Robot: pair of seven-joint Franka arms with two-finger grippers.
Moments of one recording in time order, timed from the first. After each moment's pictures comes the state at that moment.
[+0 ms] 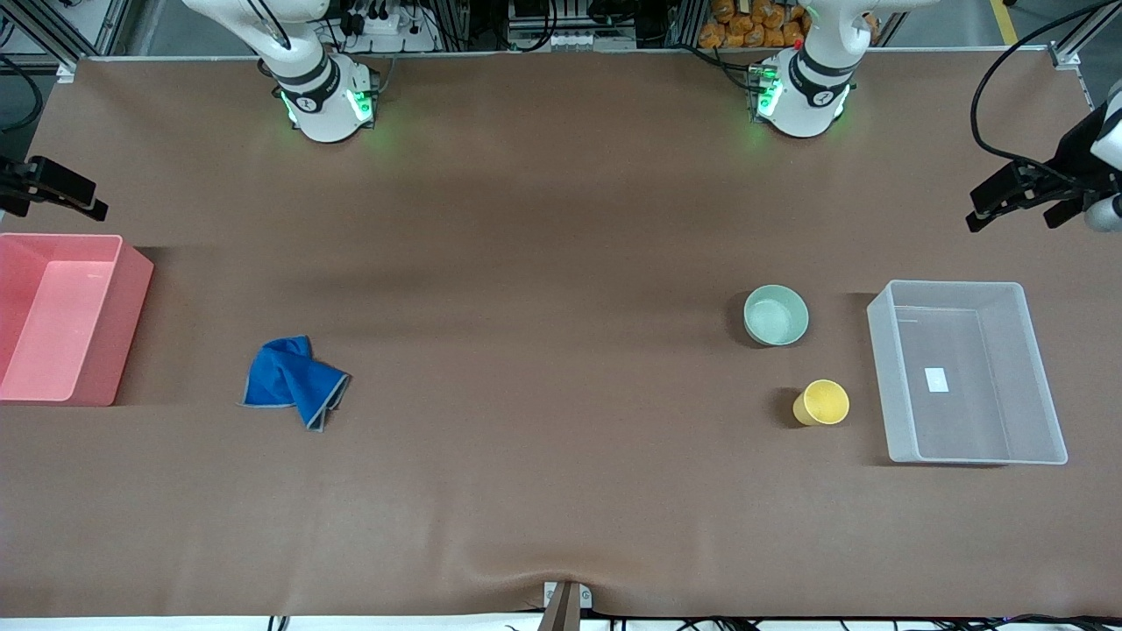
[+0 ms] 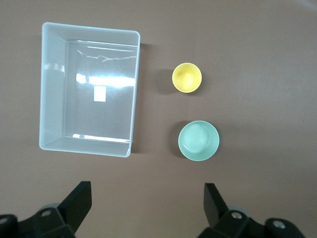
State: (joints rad) left arm -0.01 -0.10 0.00 -1.72 -0.02 1.67 -0.07; right arm -0.10 0.00 0.01 -1.50 0.00 1.42 -0.01
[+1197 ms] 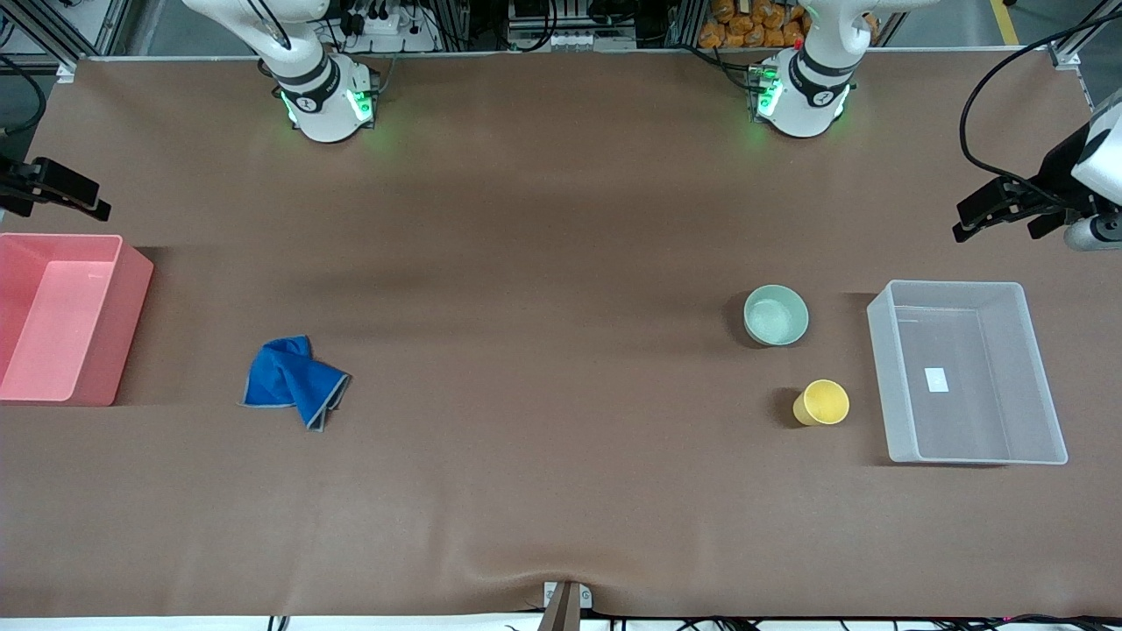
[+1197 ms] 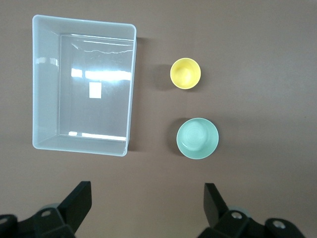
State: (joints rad) left arm -0.01 -0.08 0.00 -1.72 -0.03 1.67 -0.07; right arm -0.10 0.00 0.01 -1.51 0.00 1.41 -0.01
